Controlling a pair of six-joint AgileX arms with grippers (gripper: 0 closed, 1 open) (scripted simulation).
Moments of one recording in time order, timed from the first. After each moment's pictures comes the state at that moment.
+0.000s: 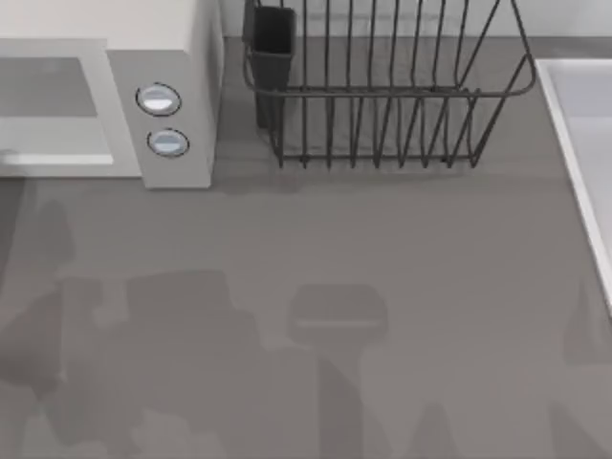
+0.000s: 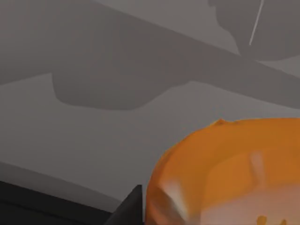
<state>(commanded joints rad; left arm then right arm) 0.22 1.69 1.25 -1.13 0.01 1.39 0.00 0.00 0.00 0.00 0.00 0.00</state>
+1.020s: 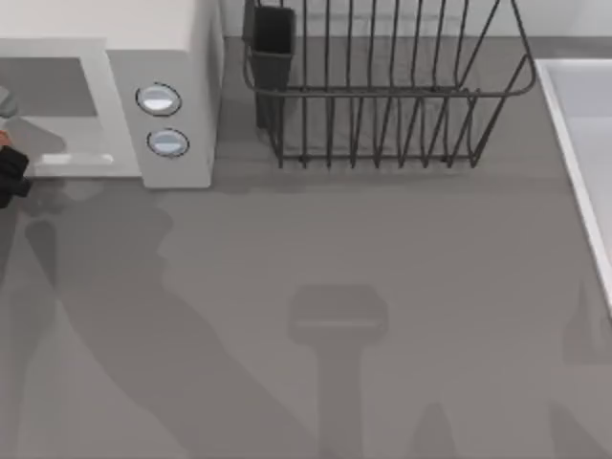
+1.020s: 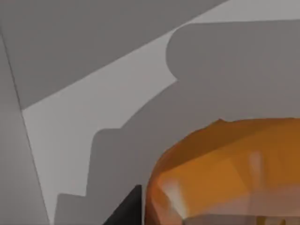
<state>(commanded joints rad) 0.21 2.00 1.15 0.00 0.17 0.67 0.00 0.00 0.00 0.00 0.00 0.00</state>
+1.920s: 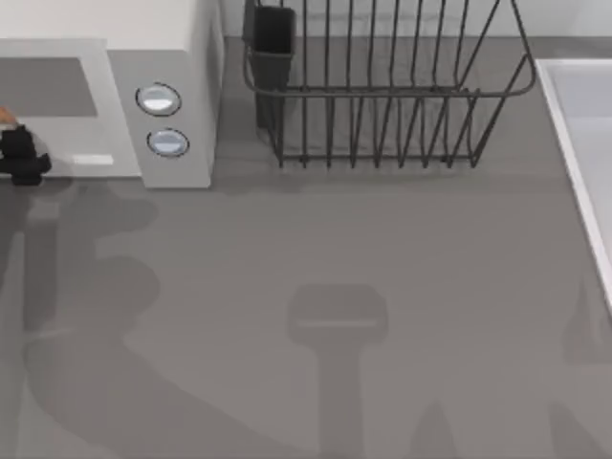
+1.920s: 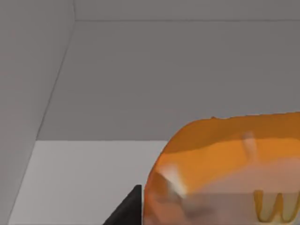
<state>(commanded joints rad) 0.19 2.07 0.81 0.90 0.22 0.09 0.00 0.00 0.00 0.00 0.00 0.00</state>
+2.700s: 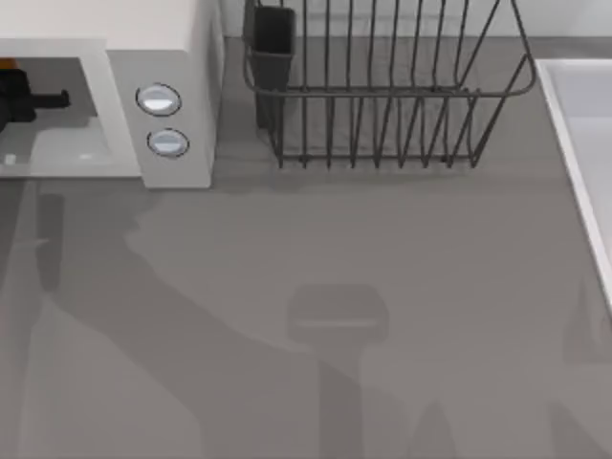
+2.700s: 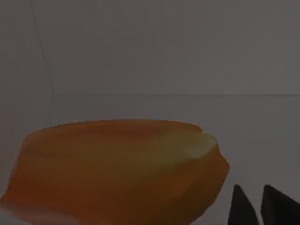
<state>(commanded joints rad) 0.15 2.37 1.35 0.69 0.18 0.07 0.00 0.00 0.00 0.00 0.00 0.00</state>
